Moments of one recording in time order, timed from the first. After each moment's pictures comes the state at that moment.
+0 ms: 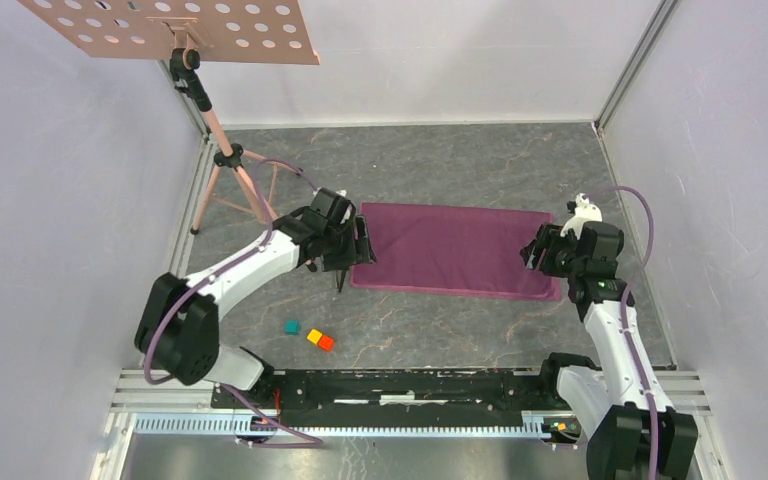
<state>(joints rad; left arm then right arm) -0.55 1.40 0.97 -0.54 0.08 -0.65 -0.13 0.86 0.53 -0.30 -0.26 0.17</state>
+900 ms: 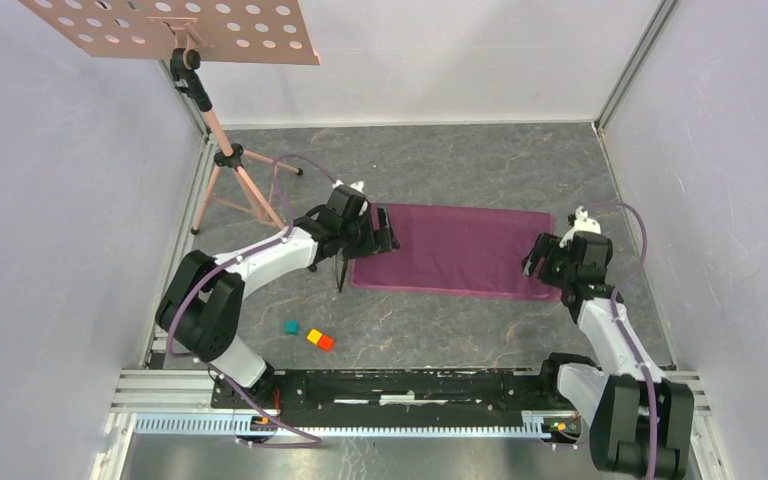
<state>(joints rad) -0.59 1.58 0.95 -0.24 0.12 -0.67 -0.13 0.94 0.38 -0.18 -0.11 0.23</state>
